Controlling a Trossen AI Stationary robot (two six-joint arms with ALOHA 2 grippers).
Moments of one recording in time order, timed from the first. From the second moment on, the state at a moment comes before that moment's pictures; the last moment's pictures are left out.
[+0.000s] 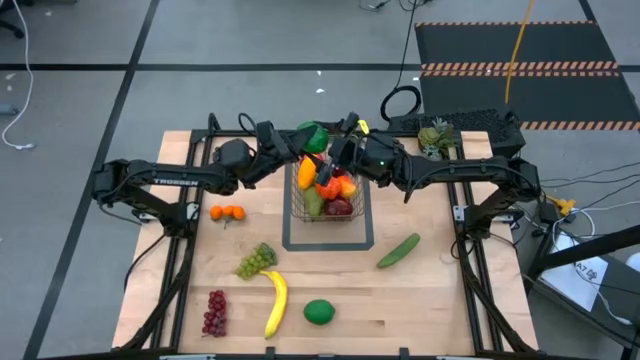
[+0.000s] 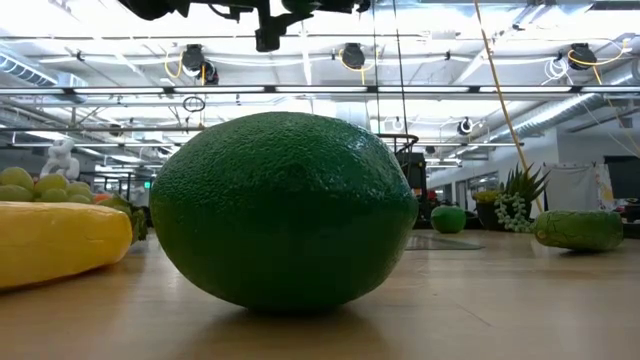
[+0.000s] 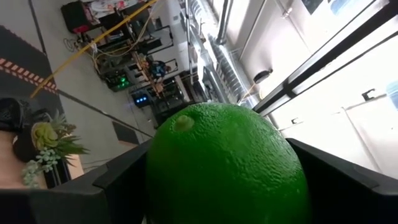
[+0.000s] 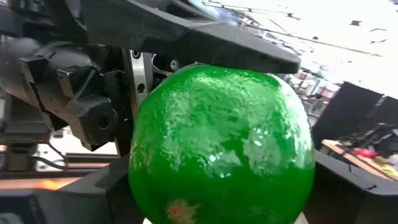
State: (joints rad) left arm 0.17 1.38 0.94 0.76 -0.31 -1.13; right arm -0.11 1.58 1.29 0.33 0.39 -0.39
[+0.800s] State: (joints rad) left arm 0.24 1.37 0.94 0.79 -0.16 -1.13; right arm -0.08 1.58 1.29 0.39 0.47 -0.36
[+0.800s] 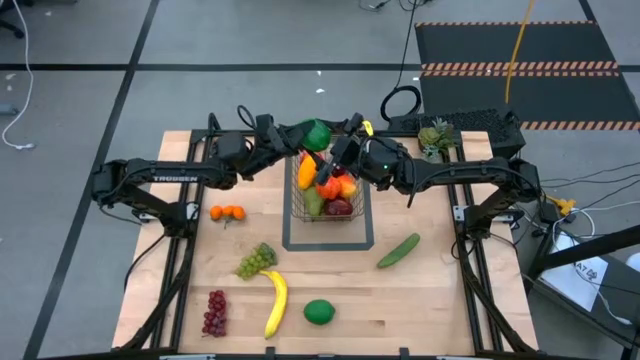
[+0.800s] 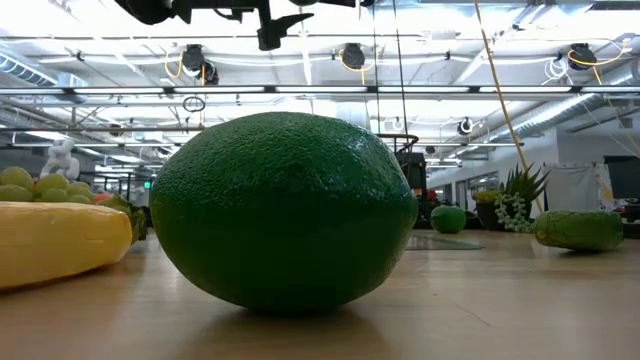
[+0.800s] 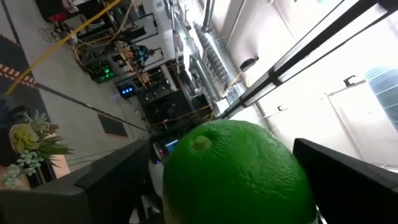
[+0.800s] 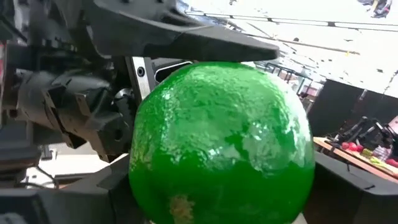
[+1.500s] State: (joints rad) left arm 0.38 1.29 0.94 0.76 -0.12 -1.04; right arm -0.04 1.53 1.29 0.42 0.58 -0.09
